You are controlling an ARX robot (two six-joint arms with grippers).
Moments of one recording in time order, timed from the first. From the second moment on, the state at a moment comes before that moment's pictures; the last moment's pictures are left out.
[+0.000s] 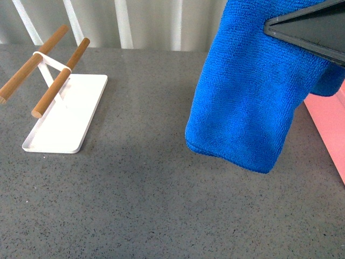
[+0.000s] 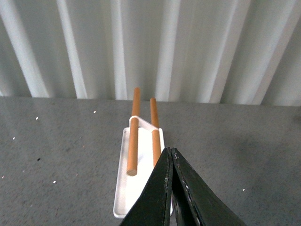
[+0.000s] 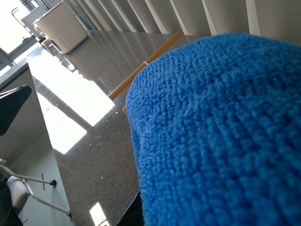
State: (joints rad) left arm -0.01 0.79 0.02 0.75 0.00 -0.01; right arm 0.11 1.51 0.60 0.58 -0.88 0.20
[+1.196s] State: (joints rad) left arm 0.00 0.22 0.02 0.22 0.00 -0.01; right arm 0.11 1.53 0.59 0.52 -0.82 0.15
